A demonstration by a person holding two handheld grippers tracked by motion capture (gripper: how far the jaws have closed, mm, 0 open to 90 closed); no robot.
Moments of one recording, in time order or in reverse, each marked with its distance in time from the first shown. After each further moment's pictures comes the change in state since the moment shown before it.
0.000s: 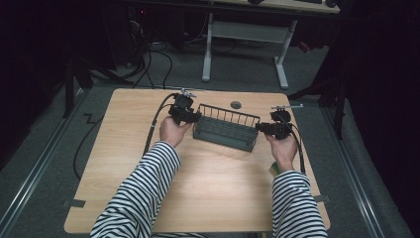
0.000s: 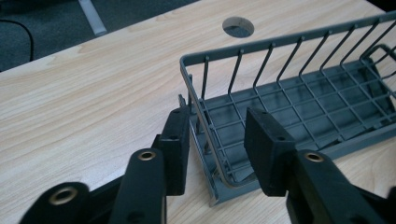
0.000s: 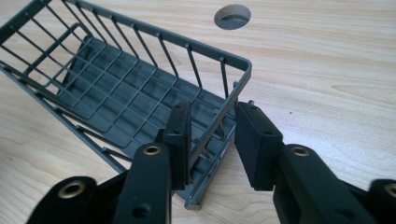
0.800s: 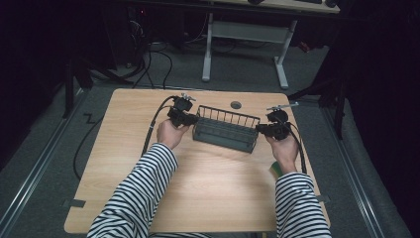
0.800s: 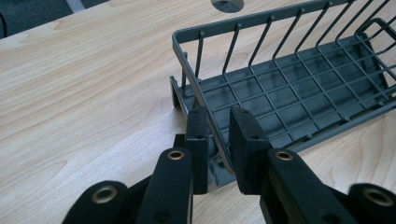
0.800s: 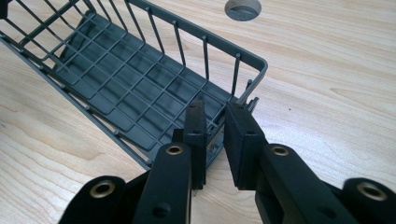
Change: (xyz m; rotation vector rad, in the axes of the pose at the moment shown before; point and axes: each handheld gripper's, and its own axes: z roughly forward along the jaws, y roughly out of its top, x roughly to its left) left arm 0.003 -0.007 0.001 0.062 -0.060 -0.001; right arm 0.014 0.003 -0.009 0.050 -0.028 -0.116
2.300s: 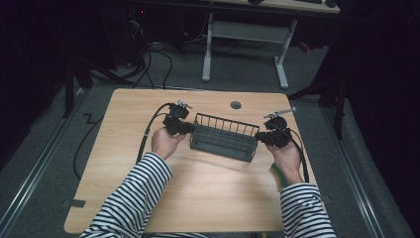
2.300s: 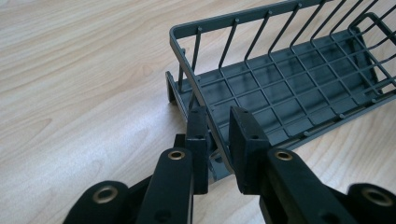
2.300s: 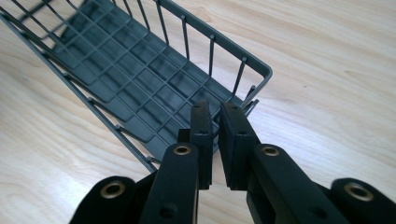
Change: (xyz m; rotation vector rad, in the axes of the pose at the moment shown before) left arm -0.013 -0.024 -0.026 0.043 -0.039 -0.003; right arm 0.022 -0.016 -0.022 0.059 0.018 -0.089
